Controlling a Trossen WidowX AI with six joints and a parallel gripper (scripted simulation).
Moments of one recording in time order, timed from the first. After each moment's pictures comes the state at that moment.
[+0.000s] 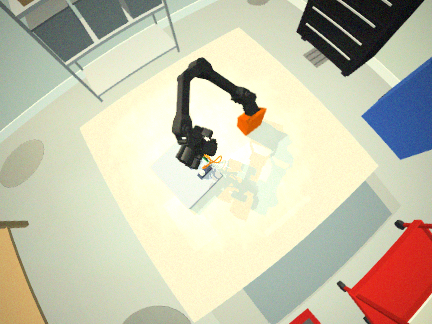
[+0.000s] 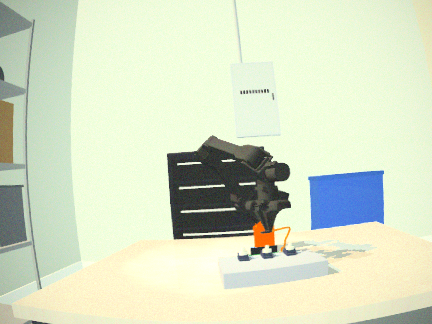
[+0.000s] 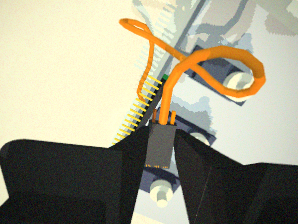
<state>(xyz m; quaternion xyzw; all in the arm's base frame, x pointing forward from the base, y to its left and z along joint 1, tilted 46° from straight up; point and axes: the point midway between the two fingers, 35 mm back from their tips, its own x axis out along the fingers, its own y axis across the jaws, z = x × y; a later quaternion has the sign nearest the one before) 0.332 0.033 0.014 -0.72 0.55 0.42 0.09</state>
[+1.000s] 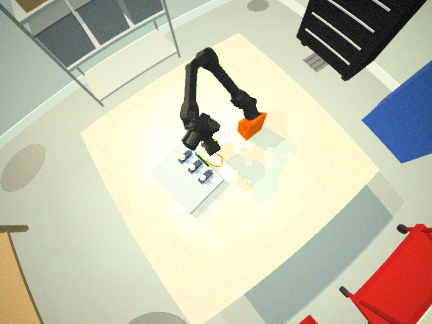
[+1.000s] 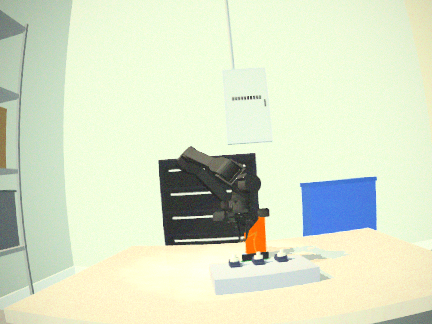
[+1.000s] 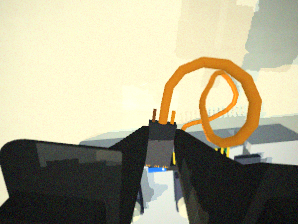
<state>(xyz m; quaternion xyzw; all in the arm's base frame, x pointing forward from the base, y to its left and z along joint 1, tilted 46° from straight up) 0.269 -0.014 0.044 -0.67 0.29 0.63 -0.25</state>
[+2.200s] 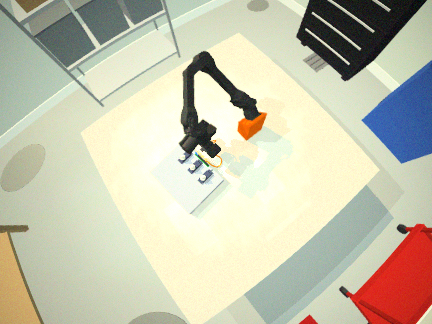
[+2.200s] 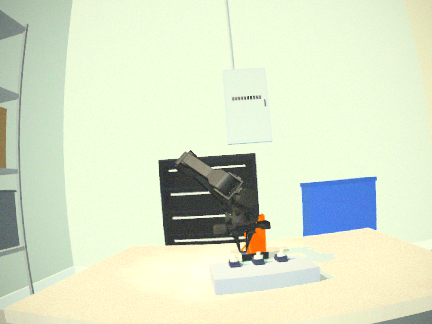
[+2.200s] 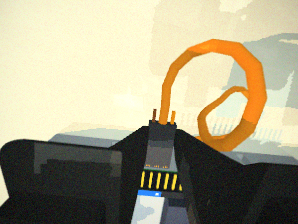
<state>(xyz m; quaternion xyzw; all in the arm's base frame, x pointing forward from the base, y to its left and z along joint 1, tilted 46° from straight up) 0.281 -0.046 0.017 -0.64 0.23 0.66 -0.32</state>
